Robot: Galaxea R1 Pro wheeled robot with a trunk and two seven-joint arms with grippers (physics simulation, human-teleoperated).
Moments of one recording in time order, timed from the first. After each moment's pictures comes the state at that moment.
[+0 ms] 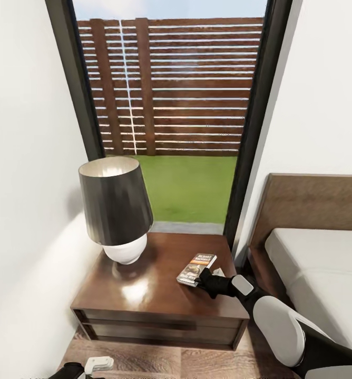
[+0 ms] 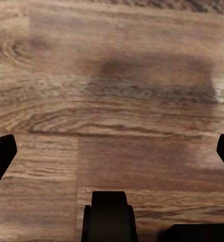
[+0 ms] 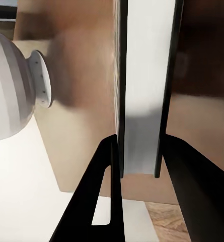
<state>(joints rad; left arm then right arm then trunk) -0.46 0.15 -0.62 -0.29 0.69 0.44 0.00 -0.90 0.07 -0.52 -0.15 -0.38 0.63 0.28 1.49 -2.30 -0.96</state>
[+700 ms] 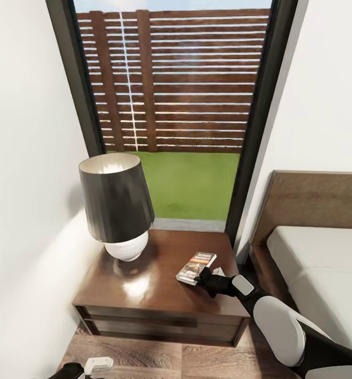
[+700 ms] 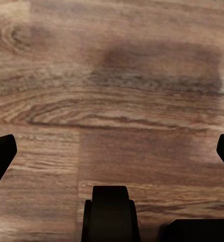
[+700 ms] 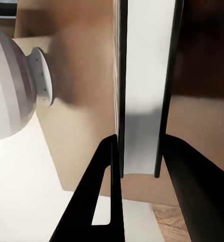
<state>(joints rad) -0.46 0.16 -0.62 -0.29 0.69 0.44 0.00 -0.90 0.07 -0.52 -0.15 -0.38 0.63 0.30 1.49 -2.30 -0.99</state>
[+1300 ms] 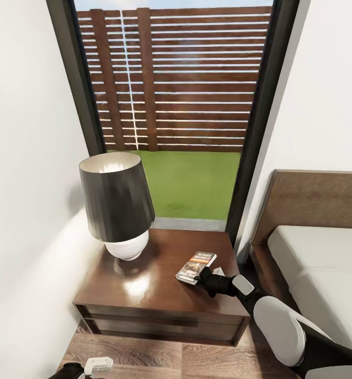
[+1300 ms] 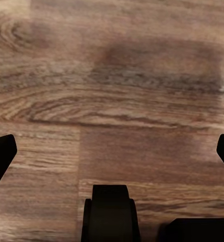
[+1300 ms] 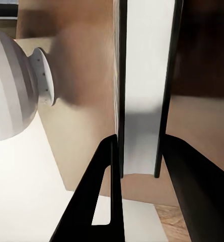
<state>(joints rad) -0.46 0.16 -0.62 -0.29 0.69 0.44 0.00 -0.90 0.07 -0.53 -0.15 -0.39 0.63 0.31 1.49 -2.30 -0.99</state>
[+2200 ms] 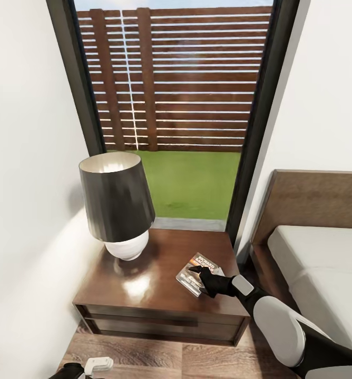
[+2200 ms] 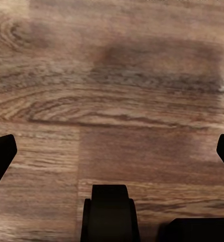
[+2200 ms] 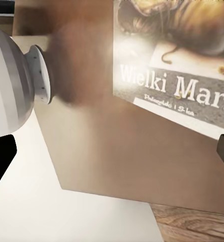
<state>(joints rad) -0.46 0.15 -0.62 -0.29 0.69 0.44 0.00 -0.90 0.07 -0.52 -0.15 -0.38 0.63 0.31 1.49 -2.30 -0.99</state>
